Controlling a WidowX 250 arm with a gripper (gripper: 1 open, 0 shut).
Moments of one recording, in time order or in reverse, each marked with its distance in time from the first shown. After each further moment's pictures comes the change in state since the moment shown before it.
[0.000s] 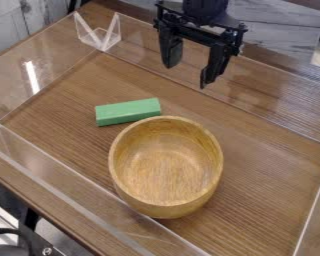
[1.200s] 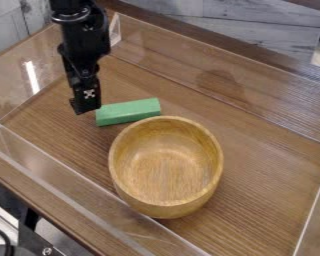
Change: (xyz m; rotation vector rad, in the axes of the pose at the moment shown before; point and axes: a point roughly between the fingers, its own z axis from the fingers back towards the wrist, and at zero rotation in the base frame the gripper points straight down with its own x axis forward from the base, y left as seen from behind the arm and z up) arm -0.058 0.102 -0.049 0.051 -0.056 -0.636
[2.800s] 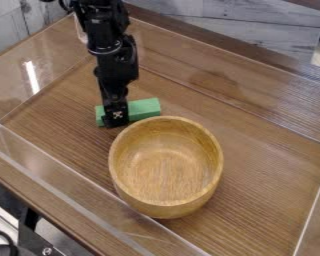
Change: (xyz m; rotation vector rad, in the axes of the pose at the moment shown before) arm 0.036 0.013 -0.050 0.013 -0.049 -0.109
